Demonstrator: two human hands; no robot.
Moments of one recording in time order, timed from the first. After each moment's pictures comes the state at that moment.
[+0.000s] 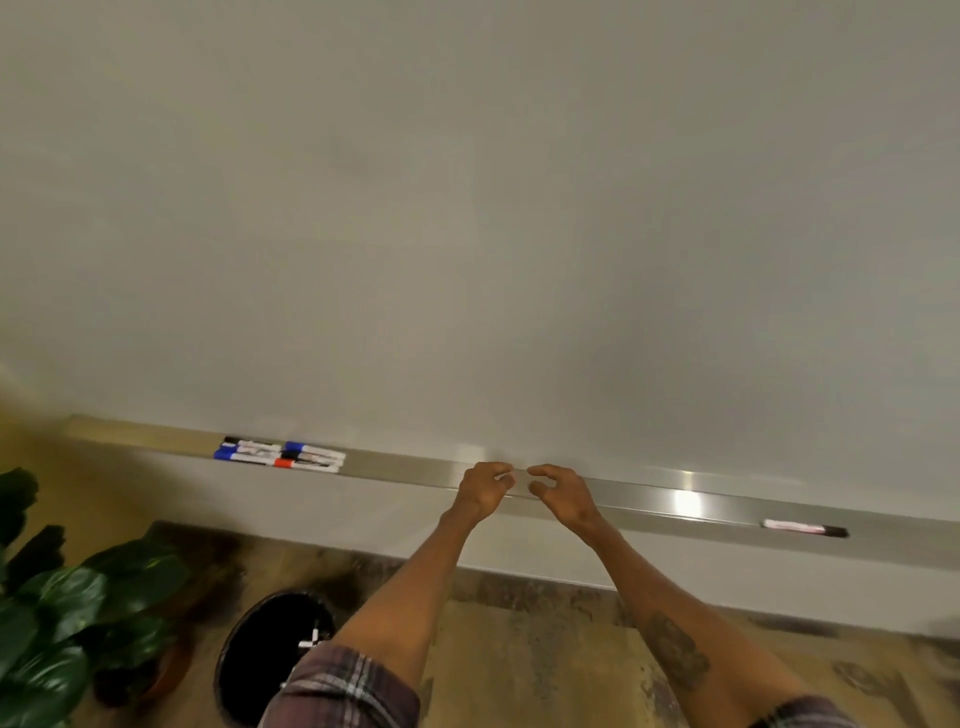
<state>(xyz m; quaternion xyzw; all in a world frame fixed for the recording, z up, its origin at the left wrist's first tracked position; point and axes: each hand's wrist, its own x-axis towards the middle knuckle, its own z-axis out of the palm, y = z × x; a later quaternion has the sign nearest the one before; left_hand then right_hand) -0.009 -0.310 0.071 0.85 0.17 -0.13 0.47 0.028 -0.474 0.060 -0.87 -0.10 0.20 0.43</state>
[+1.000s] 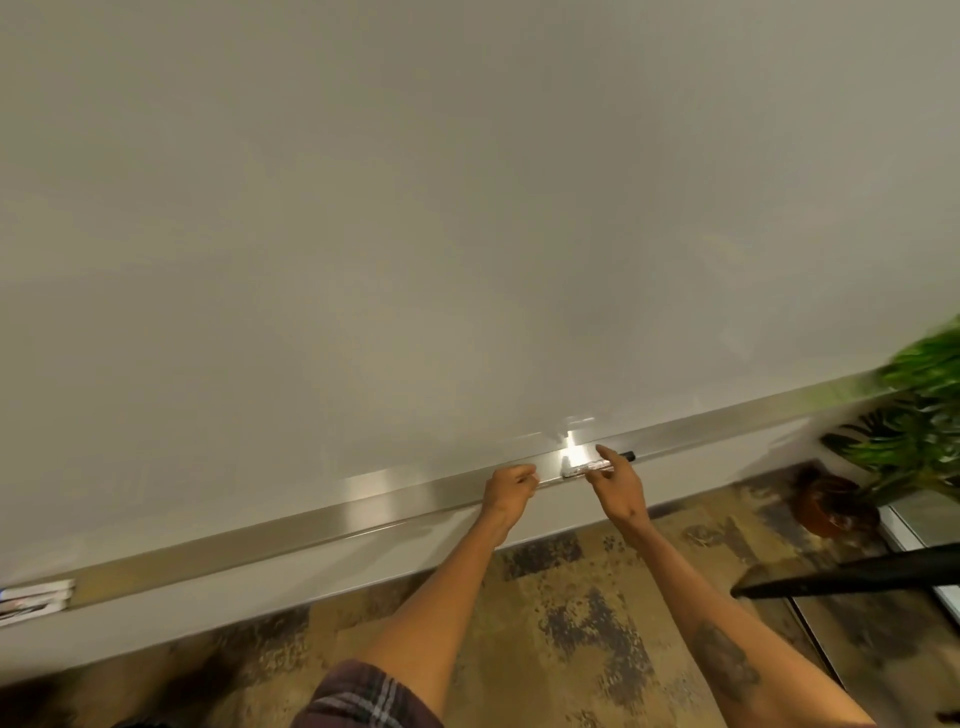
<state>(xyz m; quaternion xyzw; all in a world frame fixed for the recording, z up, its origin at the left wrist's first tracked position) 0.099 -0.668 0.024 0.77 0.13 -0.27 0.56 0.078 -0.848 0.016 -0.85 0.21 0.04 0.49</state>
